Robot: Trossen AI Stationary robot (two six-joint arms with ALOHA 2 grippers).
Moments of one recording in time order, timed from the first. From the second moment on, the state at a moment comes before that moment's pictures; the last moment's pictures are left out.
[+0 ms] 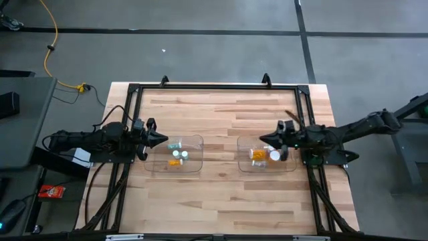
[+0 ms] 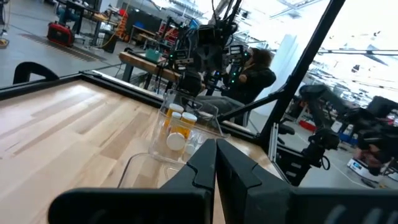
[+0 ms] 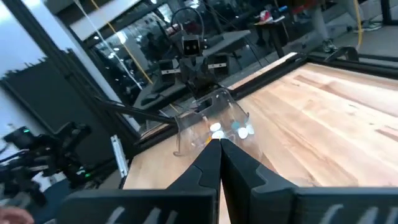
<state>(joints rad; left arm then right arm) 0.12 0.01 0.01 0.06 0.01 -0.38 0.22 0.62 0.27 0.32 0.30 0.49</state>
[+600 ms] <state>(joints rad) 0.12 0.01 0.01 0.06 0.01 -0.38 0.15 0.01 0.06 0.02 0.15 0.33</state>
